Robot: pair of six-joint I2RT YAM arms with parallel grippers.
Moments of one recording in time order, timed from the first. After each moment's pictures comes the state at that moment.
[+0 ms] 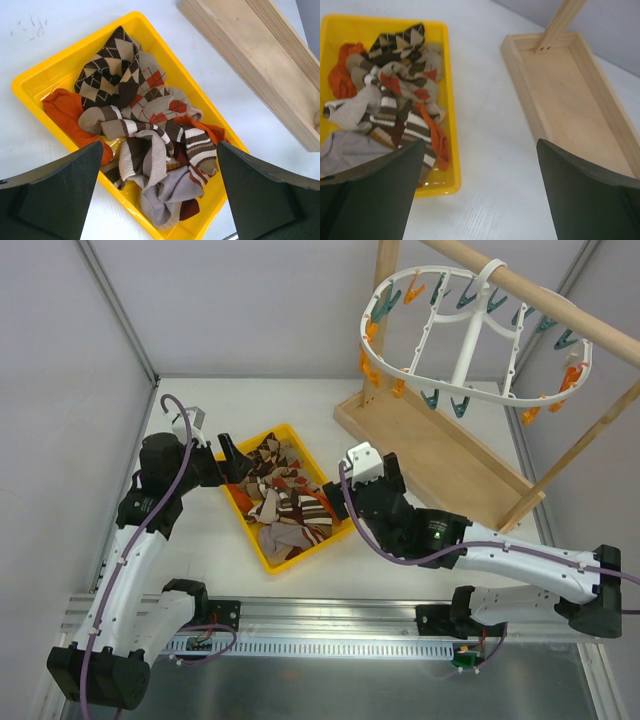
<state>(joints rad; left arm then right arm) -0.11 0.86 0.86 -0.46 0.31 -0.34 1.26 1.12 1.00 -0.35 0.82 0.14</state>
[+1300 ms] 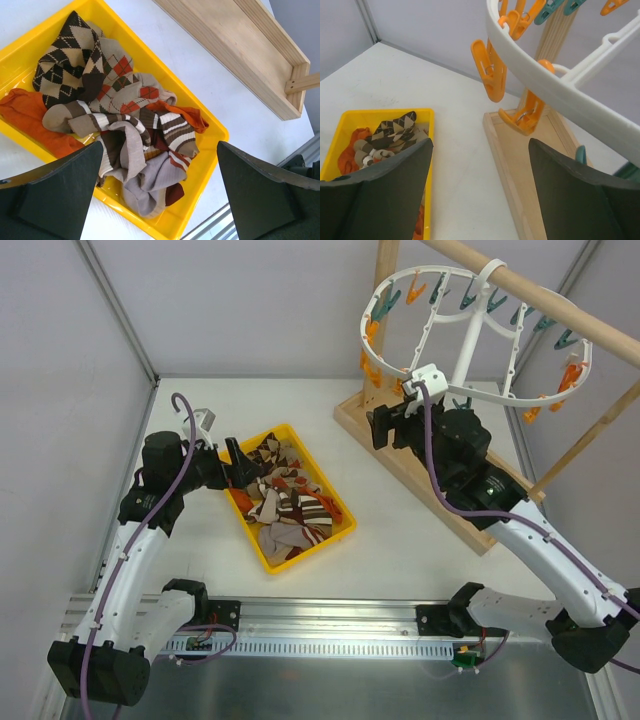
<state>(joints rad) -0.11 0.87 0.86 -0.46 0.47 -0.32 0.76 1.07 1.25 -0.24 0.31 -0.07</state>
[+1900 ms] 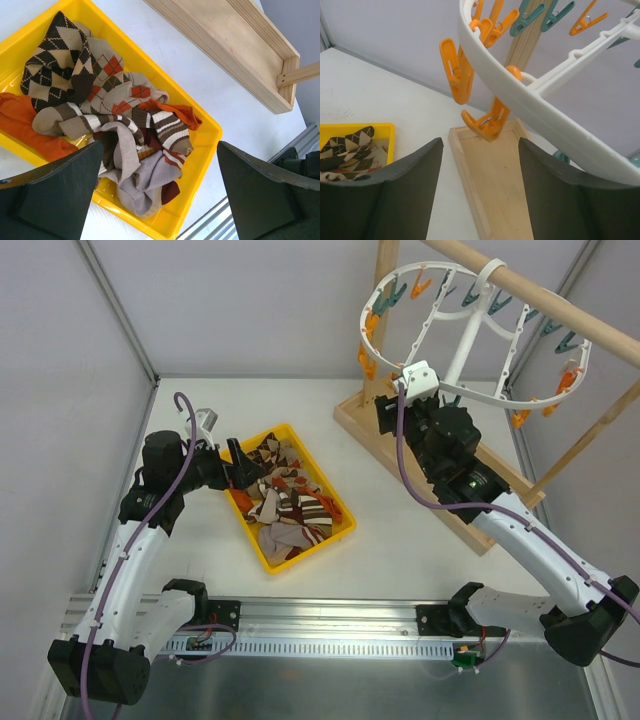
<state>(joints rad) -0.11 0.87 0.86 -0.45 0.52 -0.32 0.72 1.12 1.18 -0.03 0.37 -0.24</state>
